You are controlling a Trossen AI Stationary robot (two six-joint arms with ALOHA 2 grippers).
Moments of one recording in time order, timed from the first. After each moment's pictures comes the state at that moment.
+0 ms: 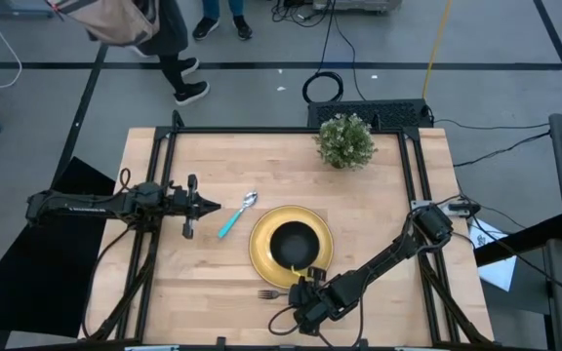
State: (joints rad) left arm 0.05 0.28 0.02 0.19 0.05 0.05; right arm 0.60 2.13 1.49 -0.55 0.21 0.78
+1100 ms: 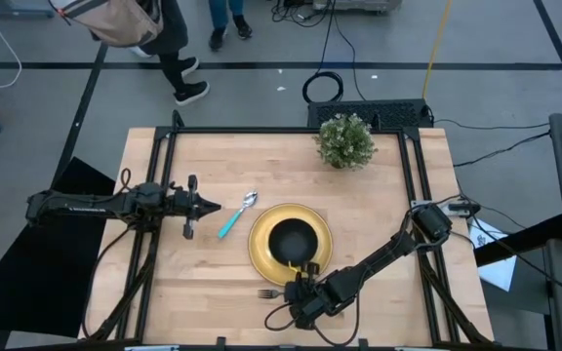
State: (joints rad) left arm 0.05 0.28 0.02 0.16 0.05 0.06; right arm 0.58 2.13 1.49 -0.51 0.29 0.65
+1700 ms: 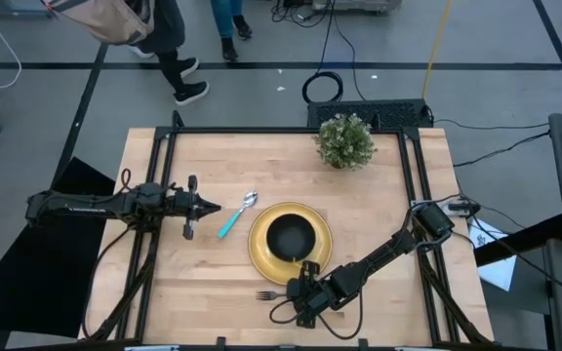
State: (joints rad) left arm 0.05 0.28 0.02 0.15 0.05 0.07; right arm 0.56 2.12 1.34 -0.32 0.24 0.68
